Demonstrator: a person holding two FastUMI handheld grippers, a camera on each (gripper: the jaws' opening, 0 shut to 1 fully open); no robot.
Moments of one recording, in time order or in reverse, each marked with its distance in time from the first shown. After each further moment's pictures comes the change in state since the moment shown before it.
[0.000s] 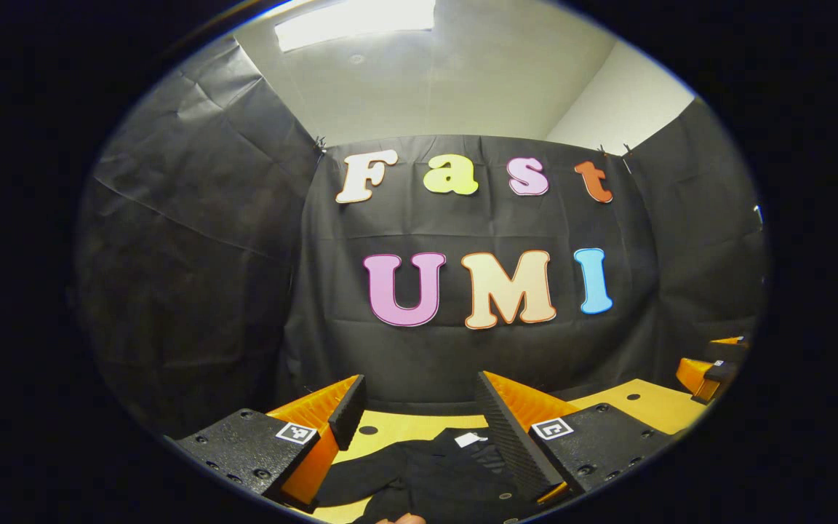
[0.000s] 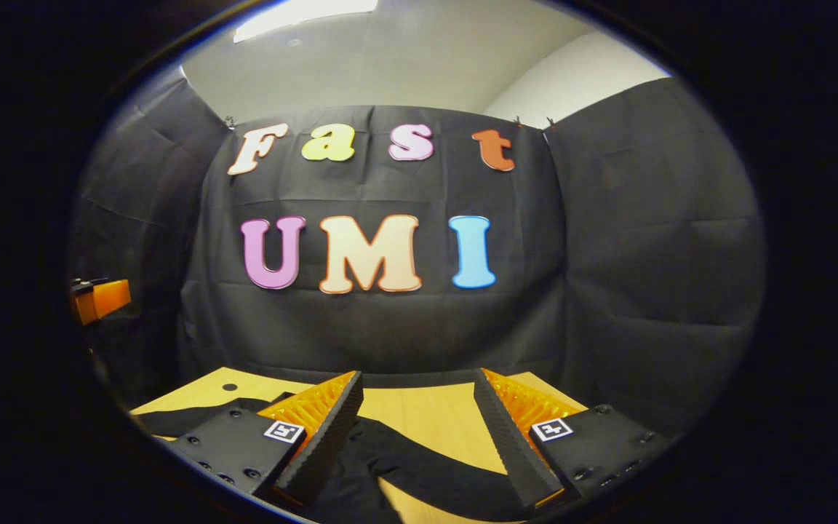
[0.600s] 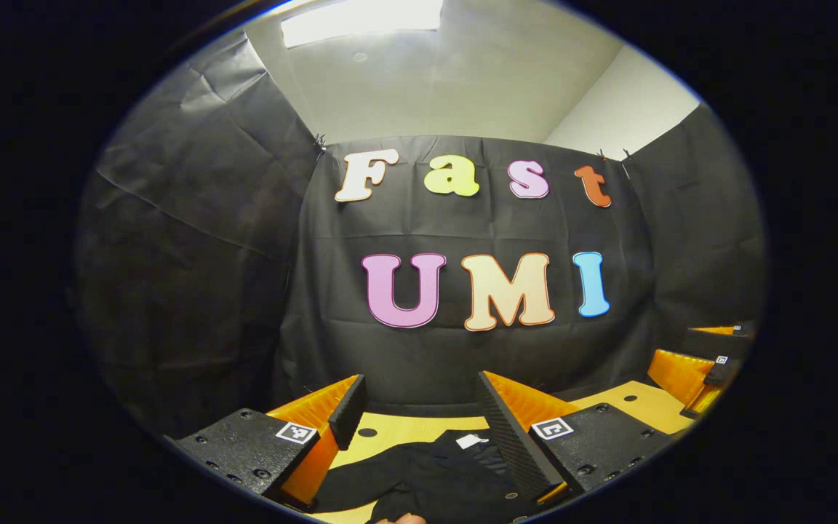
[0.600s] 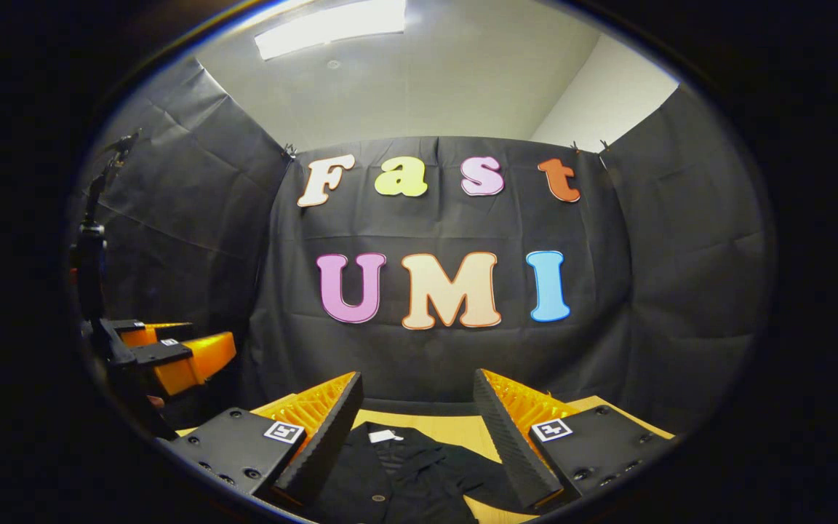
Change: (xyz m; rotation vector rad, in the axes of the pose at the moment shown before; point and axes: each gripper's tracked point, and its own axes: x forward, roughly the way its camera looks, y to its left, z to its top) left arm 0.011 0.024 0.003 -0.018 -0.015 -0.027; right arm -0.045 0.149 0.051 -0.026 -0.115 0.248
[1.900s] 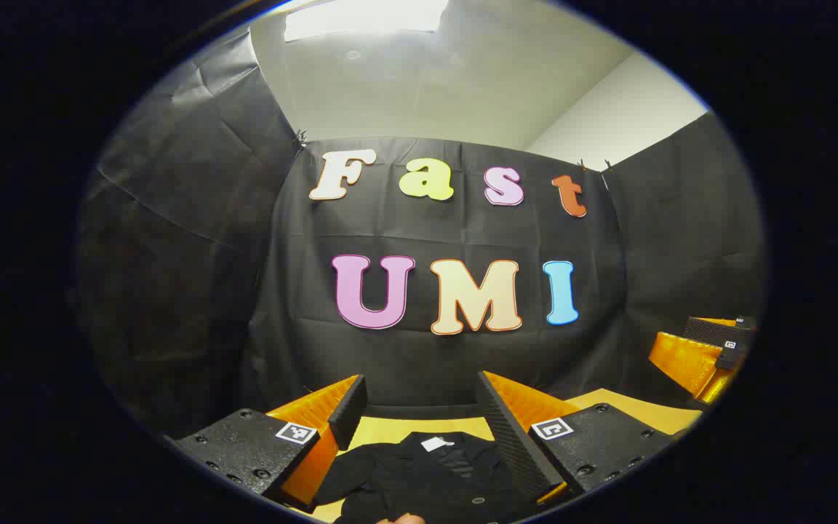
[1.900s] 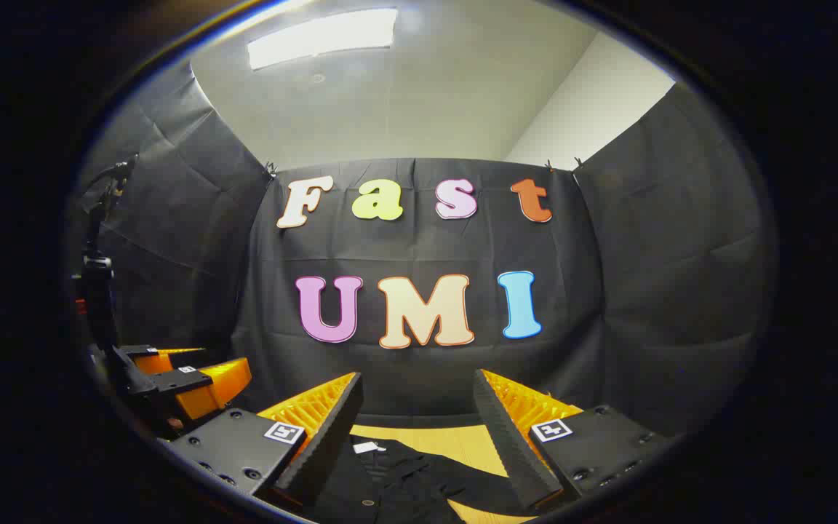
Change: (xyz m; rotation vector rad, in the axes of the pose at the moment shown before) left arm -0.001 -0.040 0.008 -0.042 -0.004 -0.103; right arm -0.034 -0.012 0.038 0.029 -0.082 -0.068
